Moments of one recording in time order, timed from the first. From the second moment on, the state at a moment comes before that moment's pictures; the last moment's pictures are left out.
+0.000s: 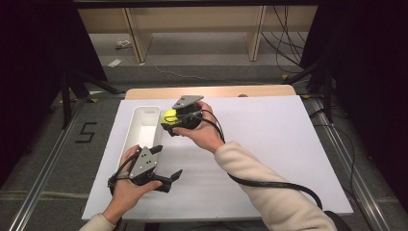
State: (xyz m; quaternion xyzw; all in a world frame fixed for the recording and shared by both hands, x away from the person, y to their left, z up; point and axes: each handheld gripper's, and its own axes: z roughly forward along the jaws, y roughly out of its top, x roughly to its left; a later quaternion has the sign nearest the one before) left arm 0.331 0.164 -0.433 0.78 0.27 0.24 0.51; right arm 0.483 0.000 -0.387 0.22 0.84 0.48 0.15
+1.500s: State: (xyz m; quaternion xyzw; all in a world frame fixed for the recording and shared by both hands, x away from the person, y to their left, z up) left arm 0.331 0.163 -0.433 0.78 0.26 0.24 0.51; right arm 0.488 0.018 -0.380 0.22 0.84 0.48 0.15
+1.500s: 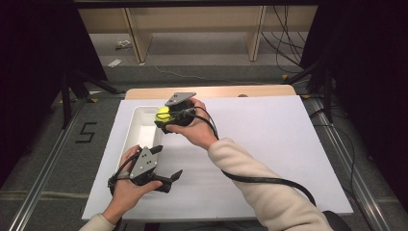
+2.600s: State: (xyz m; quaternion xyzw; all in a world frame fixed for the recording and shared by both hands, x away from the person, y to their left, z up) left arm 0.331 0.163 -0.434 0.78 0.26 0.24 0.51; right arm 0.493 0.029 -0.374 0.21 0.84 0.48 0.14
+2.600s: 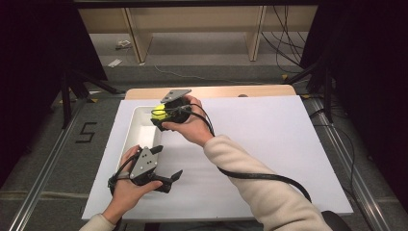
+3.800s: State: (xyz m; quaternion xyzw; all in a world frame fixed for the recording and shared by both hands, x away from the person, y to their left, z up) left arm 0.331 0.163 -0.433 0.78 0.26 0.24 0.51; right arm 0.496 0.041 -0.369 0.21 0.84 0.48 0.14
